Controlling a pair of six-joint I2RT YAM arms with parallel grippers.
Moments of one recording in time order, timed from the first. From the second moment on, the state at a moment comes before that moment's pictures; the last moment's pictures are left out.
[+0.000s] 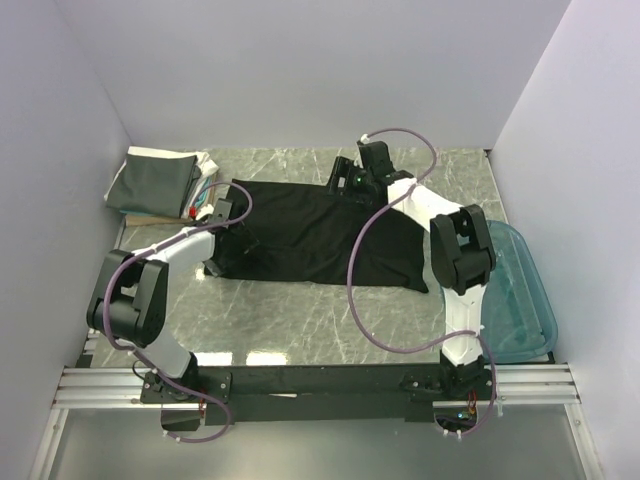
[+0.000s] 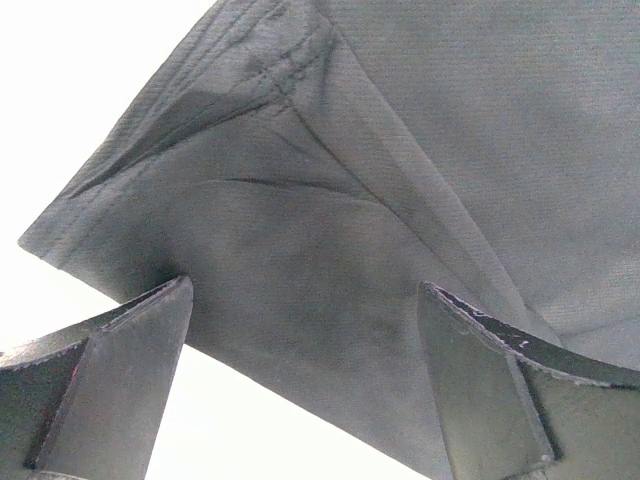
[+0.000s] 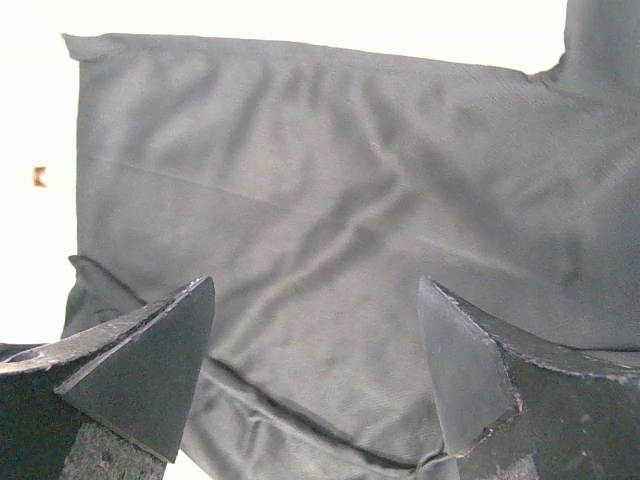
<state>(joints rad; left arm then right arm) -0.29 1.61 0.92 -0.42 -0.25 -0.96 0.37 2.08 1.58 -0.23 -0.23 0.55</state>
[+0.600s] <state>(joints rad) -0.27 1.58 0.89 -0.43 -0.27 -0.96 0.37 1.48 0.79 -0.40 0.04 0.56</state>
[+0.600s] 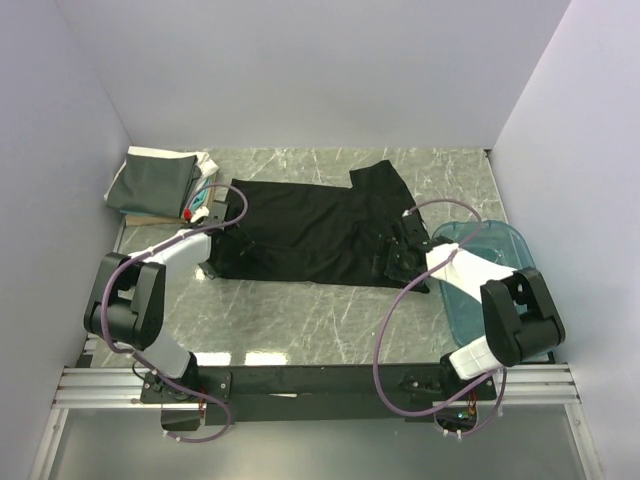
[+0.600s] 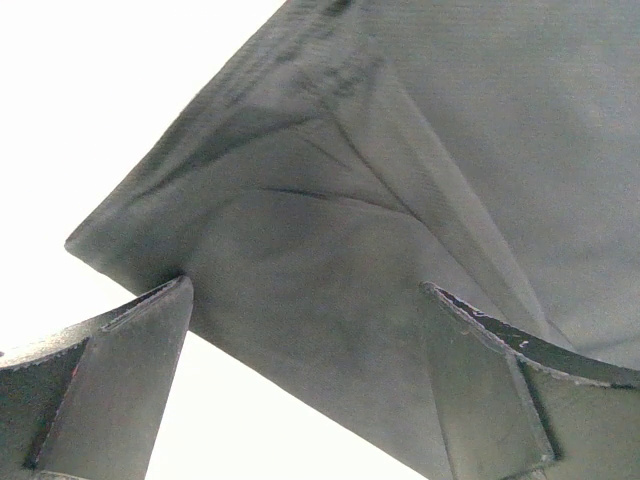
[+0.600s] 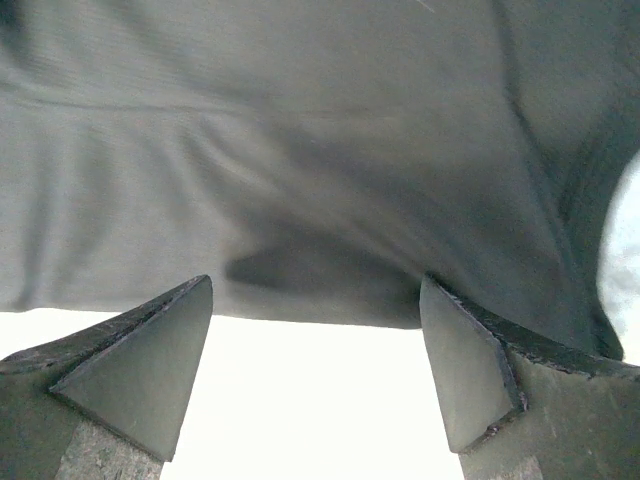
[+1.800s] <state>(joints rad) -0.21 1.50 0.88 -0.46 -0.26 -0.94 0.34 1.25 0.75 -0.44 0.05 0.50</state>
